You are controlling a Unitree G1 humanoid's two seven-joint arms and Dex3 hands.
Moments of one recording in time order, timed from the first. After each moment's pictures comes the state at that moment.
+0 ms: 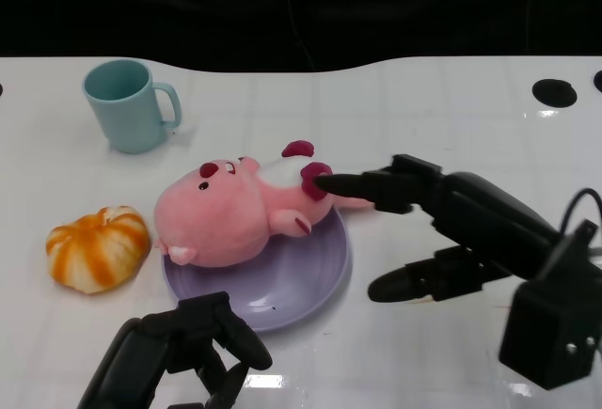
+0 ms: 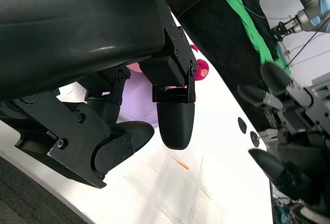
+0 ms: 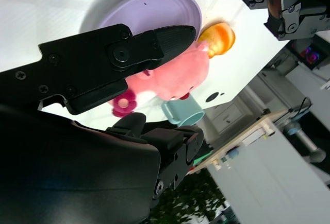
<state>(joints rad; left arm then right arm) 0.38 0.14 -0.12 -0.37 0.14 -0.12 -0.16 -0.31 -0.31 0.28 0.12 -0.24 -0.48 0.35</state>
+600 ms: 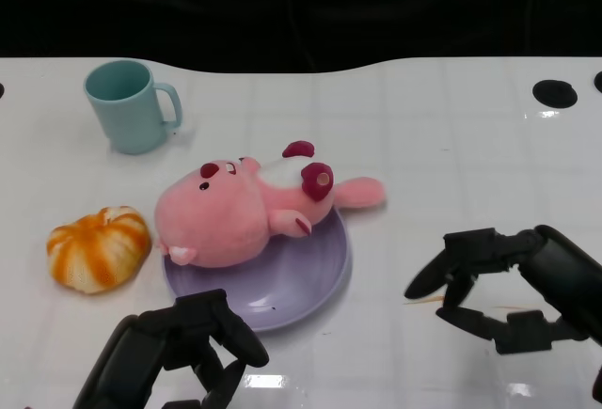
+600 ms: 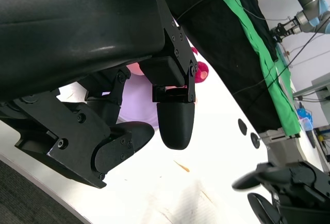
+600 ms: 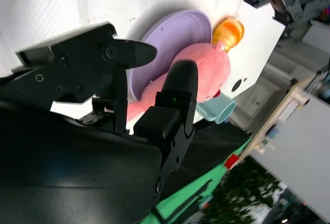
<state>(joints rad) 0.38 0.15 -0.12 -0.36 0.14 -0.12 -0.16 0.01 -0.35 0.12 -0.14 -0.05 -0.28 0.39</state>
